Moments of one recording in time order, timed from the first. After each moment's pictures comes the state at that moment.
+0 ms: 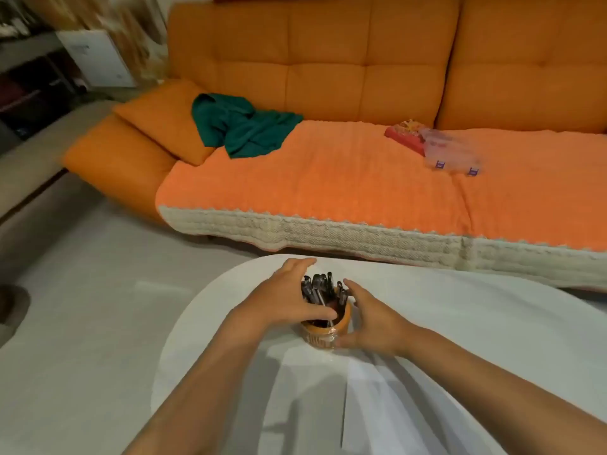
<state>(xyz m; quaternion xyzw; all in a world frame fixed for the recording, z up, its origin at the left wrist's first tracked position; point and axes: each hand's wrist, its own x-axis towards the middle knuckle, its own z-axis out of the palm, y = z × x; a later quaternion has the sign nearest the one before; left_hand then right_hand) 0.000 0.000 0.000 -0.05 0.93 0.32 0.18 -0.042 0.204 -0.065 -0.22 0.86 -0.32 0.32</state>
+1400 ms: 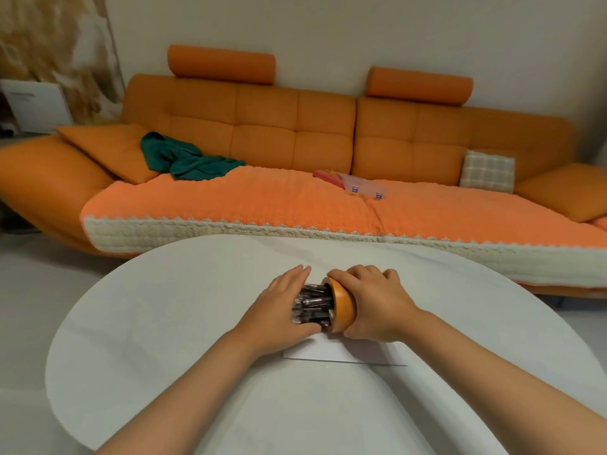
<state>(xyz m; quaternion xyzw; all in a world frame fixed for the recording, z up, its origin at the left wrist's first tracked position) 0.129 0.097 -0.166 0.17 0.93 0.31 -0.06 0.100 0.315 -0.120 -0.27 0.96 -0.01 -0.06</state>
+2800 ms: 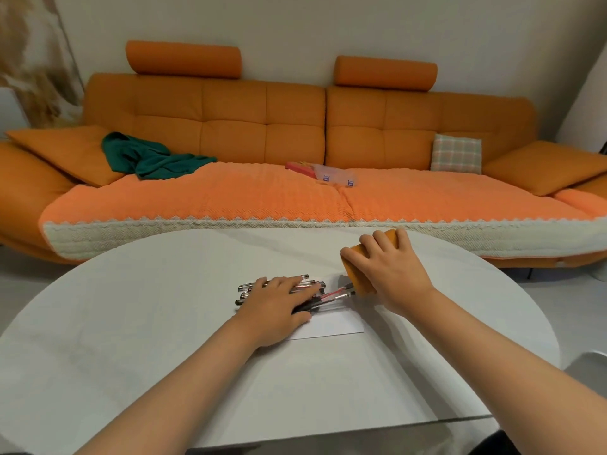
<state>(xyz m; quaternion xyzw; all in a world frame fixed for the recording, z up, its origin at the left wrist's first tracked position) 0.113 0.159 -0.182 0.22 0.98 0.02 -0.02 0.097 0.405 -0.118 -0.21 0.92 0.27 -0.20</state>
